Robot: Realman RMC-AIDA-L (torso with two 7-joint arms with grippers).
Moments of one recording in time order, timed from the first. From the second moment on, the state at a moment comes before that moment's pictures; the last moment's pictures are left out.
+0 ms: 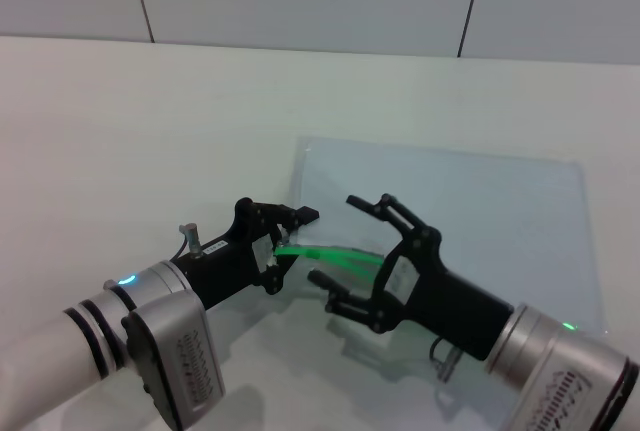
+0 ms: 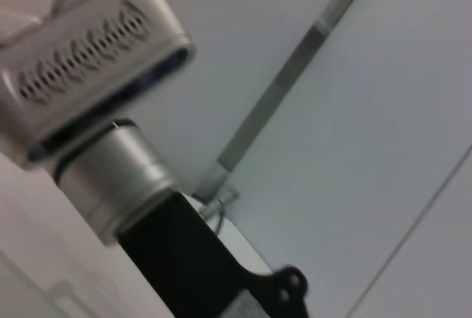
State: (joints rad) left arm -0.48 -2.05 2.59 0.23 -0.42 1.07 0.75; right arm 0.49 2.05 0.30 0.47 -2.52 -1.08 -0.42
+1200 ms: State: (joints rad) left arm -0.48 -2.05 2.60 0.26 -0.40 1.08 0.78; right arm 0.52 2.06 0.32 0.49 -2.58 -0.94 -0.57
